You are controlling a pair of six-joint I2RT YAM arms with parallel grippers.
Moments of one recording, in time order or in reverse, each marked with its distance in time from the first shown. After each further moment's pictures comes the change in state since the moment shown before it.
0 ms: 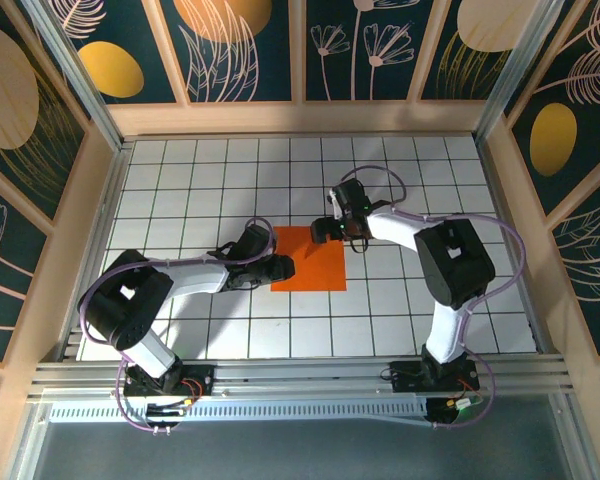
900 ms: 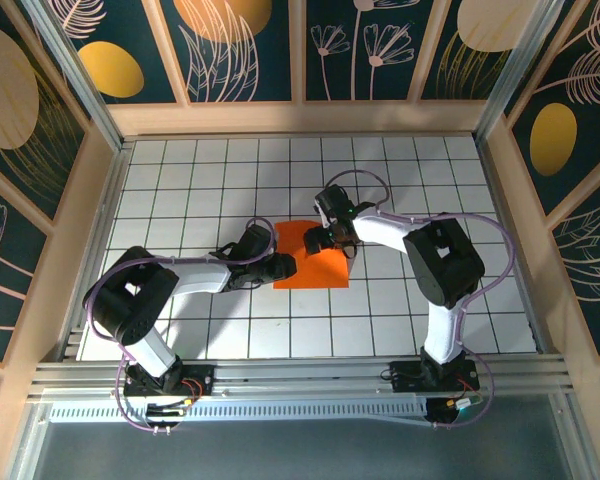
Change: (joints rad) left arm 0.002 0.033 -0.007 0.074 0.005 -0.023; right arm 0.093 0.027 0.051 -0.110 0.068 -0.022
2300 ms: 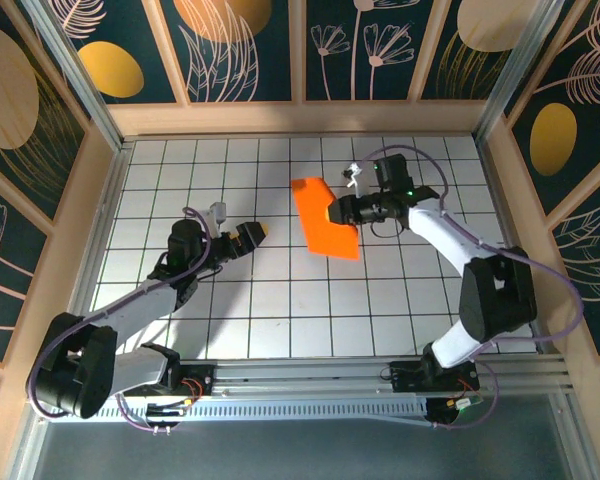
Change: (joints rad) left arm 0.323 -0.469 -0.256 0.363 0.303 -0.024; right arm -0.261 -0.349 -0.036 -0.013 -0.719 -0.060
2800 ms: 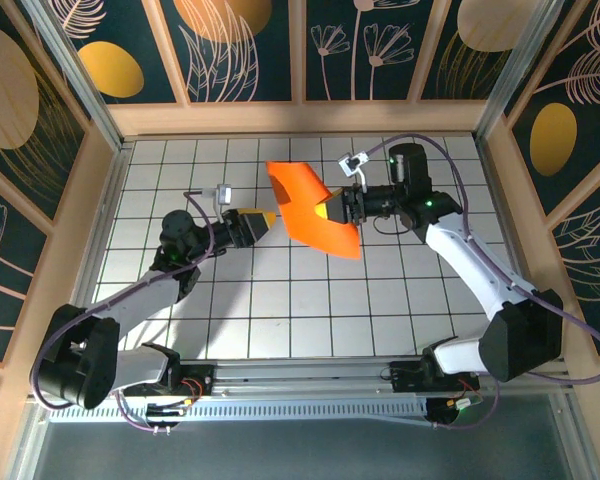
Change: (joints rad) left arm 0.000 0.067 0.086 0.325 0.237 0.001; right arm 0.052 -0.205 -0.002 0.151 -0.377 0.056
